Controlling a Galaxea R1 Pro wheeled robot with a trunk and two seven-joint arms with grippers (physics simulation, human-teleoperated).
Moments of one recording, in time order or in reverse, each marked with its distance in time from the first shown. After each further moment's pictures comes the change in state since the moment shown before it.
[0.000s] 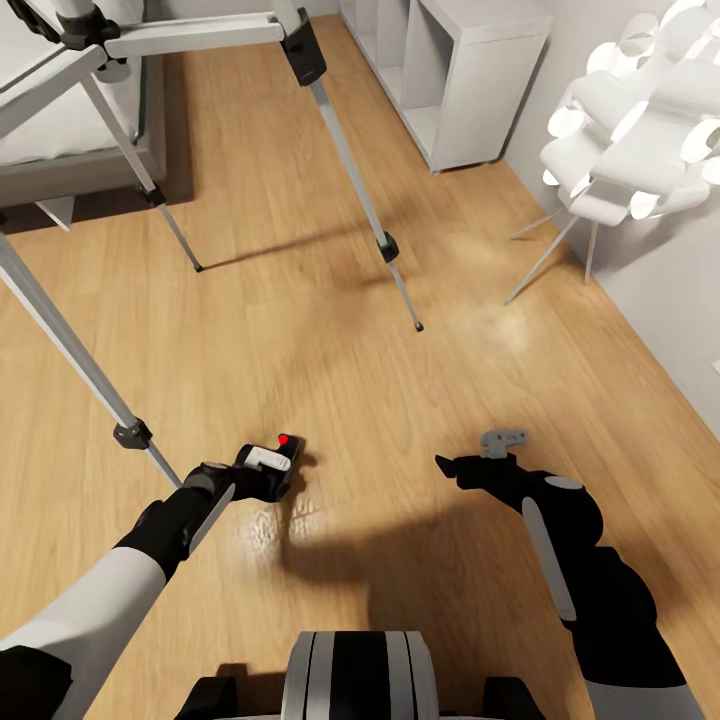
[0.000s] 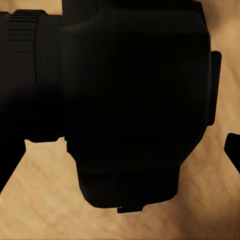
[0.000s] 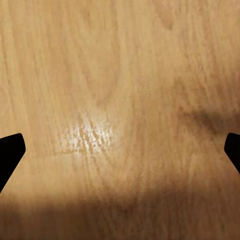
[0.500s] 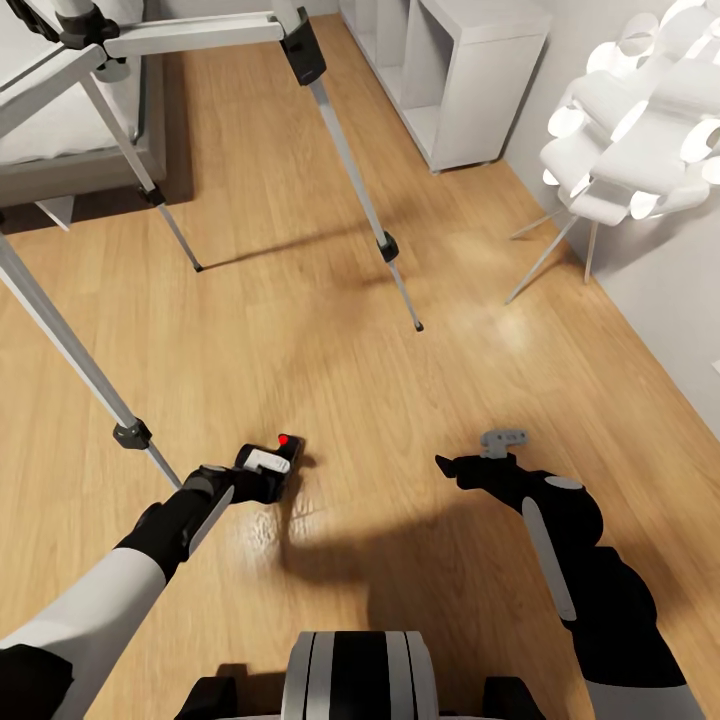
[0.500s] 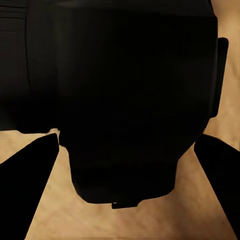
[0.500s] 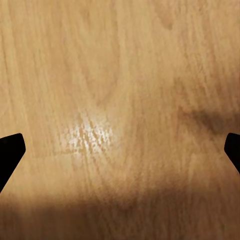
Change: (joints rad) left arm -0.001 0.000 0.001 0.029 0.026 -0.018 -0.004; right arm 0.000 0.000 0.000 0.000 0.000 0.000 0.000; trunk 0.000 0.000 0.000
